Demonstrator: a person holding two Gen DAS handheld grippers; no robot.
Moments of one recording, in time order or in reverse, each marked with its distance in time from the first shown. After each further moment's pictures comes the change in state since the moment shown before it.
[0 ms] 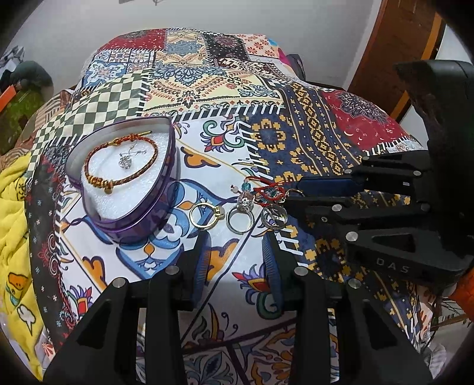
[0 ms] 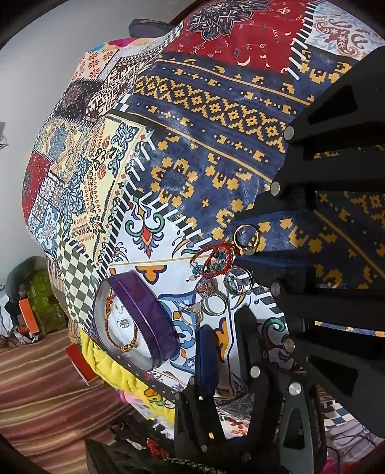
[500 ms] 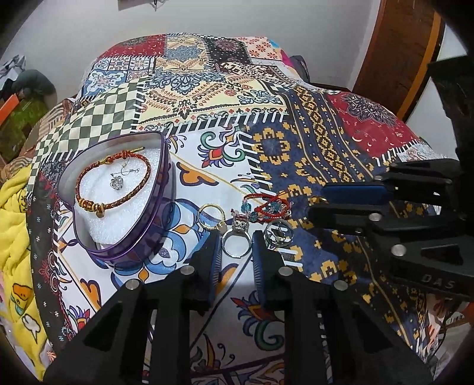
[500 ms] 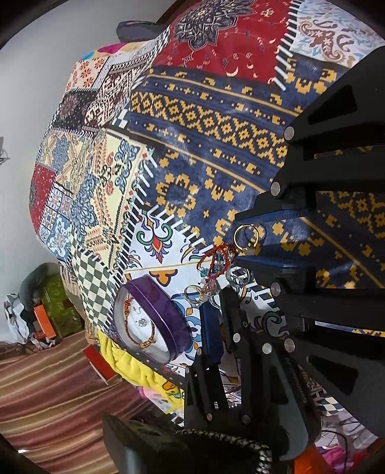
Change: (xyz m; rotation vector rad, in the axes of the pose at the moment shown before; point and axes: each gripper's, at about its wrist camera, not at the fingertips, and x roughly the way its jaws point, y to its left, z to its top) left arm 0.013 -0.007 0.014 0.012 -0.018 0.044; right arm -0.017 -0.011 -0.002 0.067 -0.050 0.030
